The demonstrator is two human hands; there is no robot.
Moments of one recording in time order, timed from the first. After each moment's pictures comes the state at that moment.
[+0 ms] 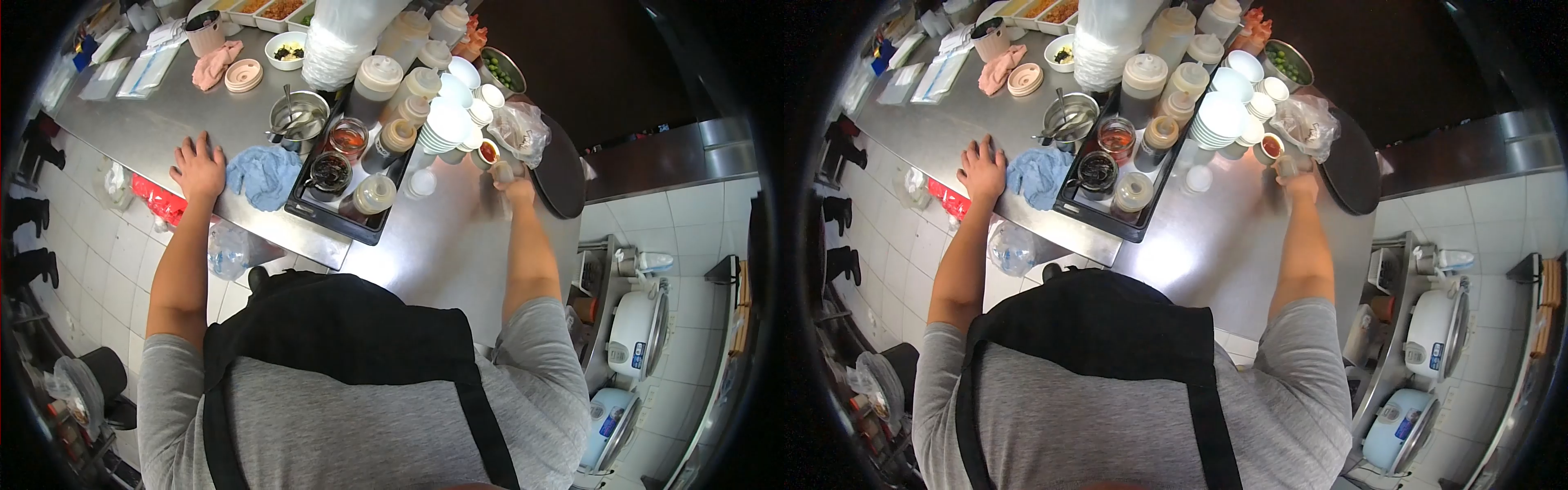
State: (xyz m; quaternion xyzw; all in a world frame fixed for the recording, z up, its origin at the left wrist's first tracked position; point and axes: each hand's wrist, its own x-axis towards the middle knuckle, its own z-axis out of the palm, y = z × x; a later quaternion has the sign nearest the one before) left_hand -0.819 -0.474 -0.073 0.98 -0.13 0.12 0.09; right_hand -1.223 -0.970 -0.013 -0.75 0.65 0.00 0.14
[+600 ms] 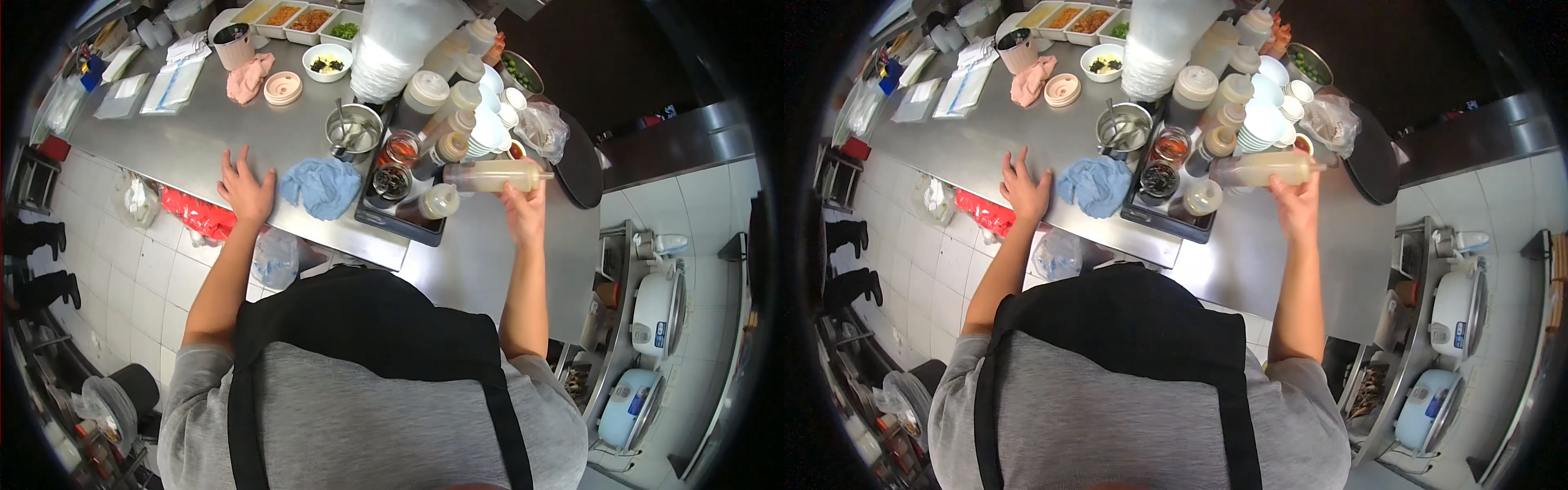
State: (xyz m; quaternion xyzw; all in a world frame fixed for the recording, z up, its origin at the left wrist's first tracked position) left_hand -0.823 -0.448 -0.060 0.92 -0.22 0.11 0.30; right_hand -1.157 -0.739 0.071 -0.61 0.21 -0.37 0.67
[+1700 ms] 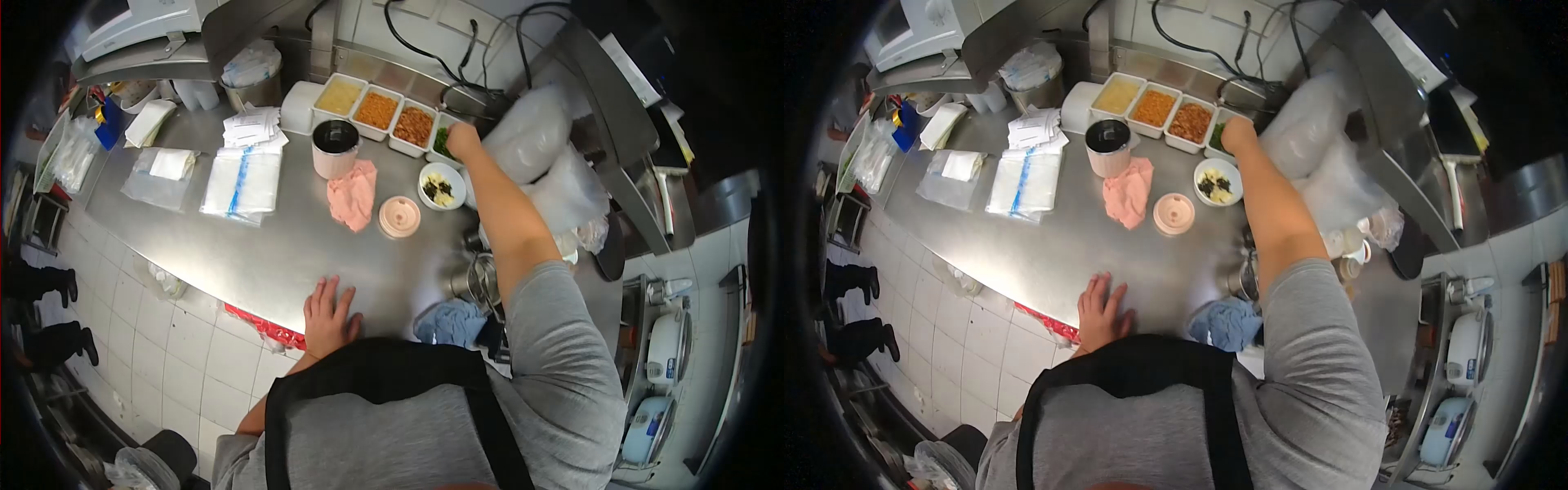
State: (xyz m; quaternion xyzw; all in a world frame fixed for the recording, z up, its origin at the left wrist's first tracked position) left_hand -0.696 -0.372 -0.047 0.82 -0.47 0.04 0.33; right_hand -0.635 -0.854 0.025 -0.96 0.27 -0.03 -0.11
